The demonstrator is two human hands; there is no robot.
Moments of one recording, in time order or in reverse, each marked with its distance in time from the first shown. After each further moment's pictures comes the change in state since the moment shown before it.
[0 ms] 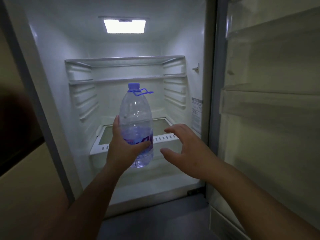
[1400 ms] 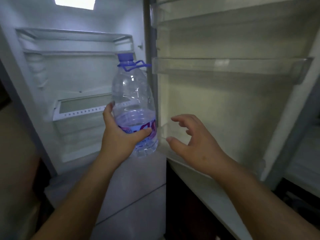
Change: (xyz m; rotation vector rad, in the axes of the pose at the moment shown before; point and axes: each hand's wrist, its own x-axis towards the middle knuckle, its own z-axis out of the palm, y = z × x) left_hand -0.204 0.116 -0.025 -0.340 -0.242 0.044; right_hand -0.239 -0.111 -0.074 -0.076 0.267 0.247
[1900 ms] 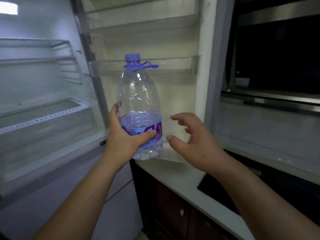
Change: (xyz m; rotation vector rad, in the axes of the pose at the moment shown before) left_hand -0.089 0.088 0.100 -0.160 -0.319 0.017; right_hand -0.114 -0.011 -0.124 -0.119 0.180 0.181
